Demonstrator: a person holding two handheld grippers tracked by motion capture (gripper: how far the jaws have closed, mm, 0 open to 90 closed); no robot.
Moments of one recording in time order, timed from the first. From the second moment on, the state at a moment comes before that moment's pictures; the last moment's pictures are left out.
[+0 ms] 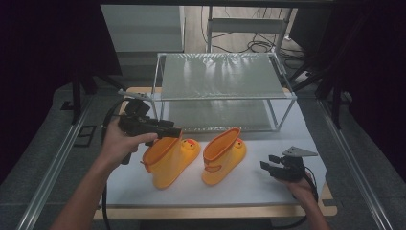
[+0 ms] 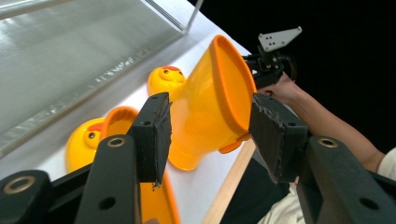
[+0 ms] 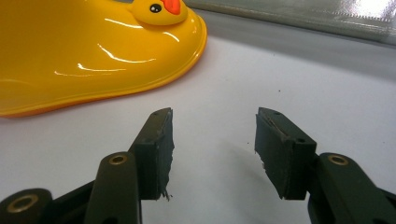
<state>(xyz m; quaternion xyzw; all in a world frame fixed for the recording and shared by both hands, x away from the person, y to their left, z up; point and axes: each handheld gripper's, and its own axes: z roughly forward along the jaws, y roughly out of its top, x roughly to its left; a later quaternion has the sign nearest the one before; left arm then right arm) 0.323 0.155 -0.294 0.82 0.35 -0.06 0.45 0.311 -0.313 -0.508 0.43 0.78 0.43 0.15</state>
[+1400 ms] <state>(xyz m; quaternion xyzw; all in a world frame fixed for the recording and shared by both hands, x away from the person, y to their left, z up) 0.365 0.025 -0.308 0.89 0.32 -0.09 0.30 0.312 -0.312 -0.511 0.44 0.78 0.42 0.14</state>
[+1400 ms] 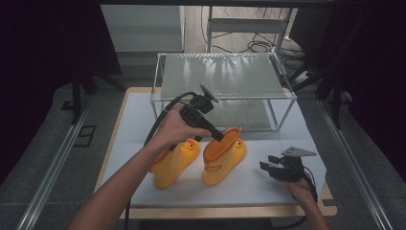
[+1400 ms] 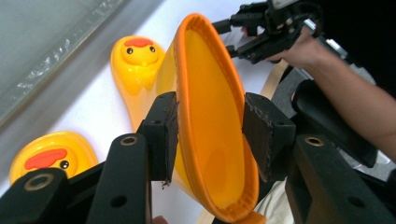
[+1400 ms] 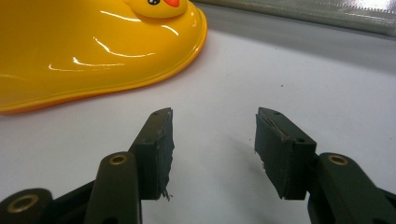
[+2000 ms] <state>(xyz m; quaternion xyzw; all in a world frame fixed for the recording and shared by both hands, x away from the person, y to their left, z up) 0.369 0.004 -0.334 0.91 0.32 -0.07 0.24 0.313 -0.314 -0.510 0.44 0.78 0.43 0.14</state>
